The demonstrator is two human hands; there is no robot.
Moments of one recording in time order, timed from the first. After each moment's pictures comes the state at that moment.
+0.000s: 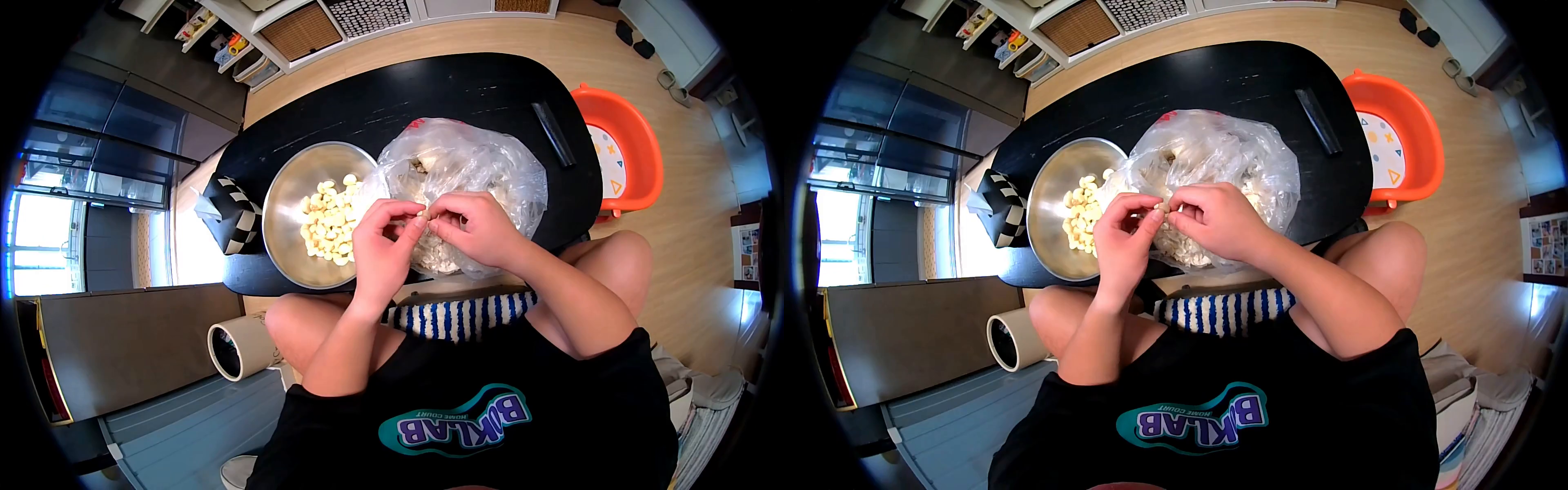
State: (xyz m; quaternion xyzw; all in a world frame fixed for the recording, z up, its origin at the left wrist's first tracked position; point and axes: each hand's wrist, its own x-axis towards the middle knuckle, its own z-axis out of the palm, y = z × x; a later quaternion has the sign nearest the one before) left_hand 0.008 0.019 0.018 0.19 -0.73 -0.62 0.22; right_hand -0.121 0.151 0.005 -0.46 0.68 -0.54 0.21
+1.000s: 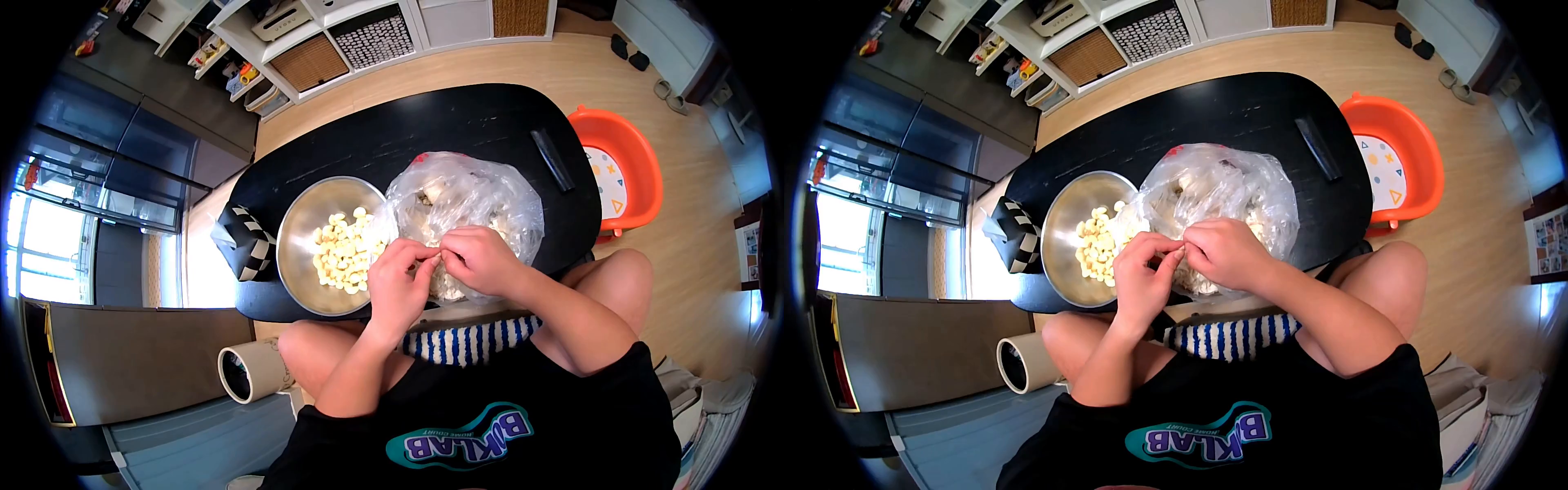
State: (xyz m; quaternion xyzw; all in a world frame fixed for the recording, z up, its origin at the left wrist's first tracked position) left_hand 0.007 0.030 0.025 0.15 -0.87 -0.40 0.25; right_hand -0.123 0.153 0.000 -0.55 0.69 -0.46 0.09
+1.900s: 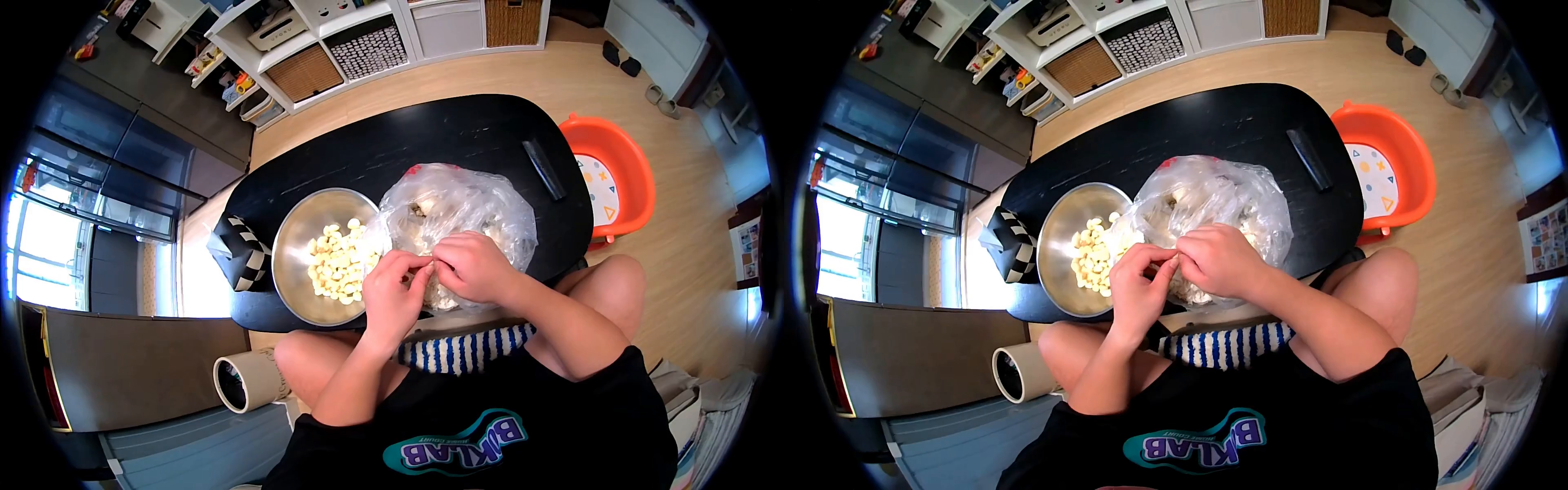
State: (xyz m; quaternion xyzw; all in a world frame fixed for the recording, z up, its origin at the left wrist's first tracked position) left_hand 0.006 0.033 0.026 0.16 -0.87 -0.40 0.25; right_hand -0.126 0.154 0.005 -0.58 0.69 -0.43 0.03
